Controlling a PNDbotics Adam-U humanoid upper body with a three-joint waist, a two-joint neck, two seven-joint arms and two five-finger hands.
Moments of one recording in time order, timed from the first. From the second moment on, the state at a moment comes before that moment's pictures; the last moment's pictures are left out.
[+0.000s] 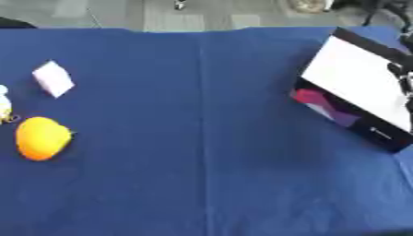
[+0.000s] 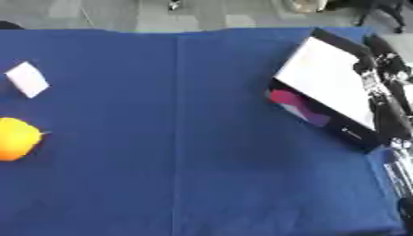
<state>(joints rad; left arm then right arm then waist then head) -0.17 0.32 0.15 -1.65 0.17 -0.09 0.46 0.09 -0.50 -0.21 -1.98 -0.31 -0.19 -0.11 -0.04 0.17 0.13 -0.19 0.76</state>
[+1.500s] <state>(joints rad) -0.27 0.42 0.13 -1.63 0.16 -0.04 0.42 0.09 -0.51 -0.21 -1.98 -0.31 -0.21 -0.10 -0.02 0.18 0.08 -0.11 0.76</state>
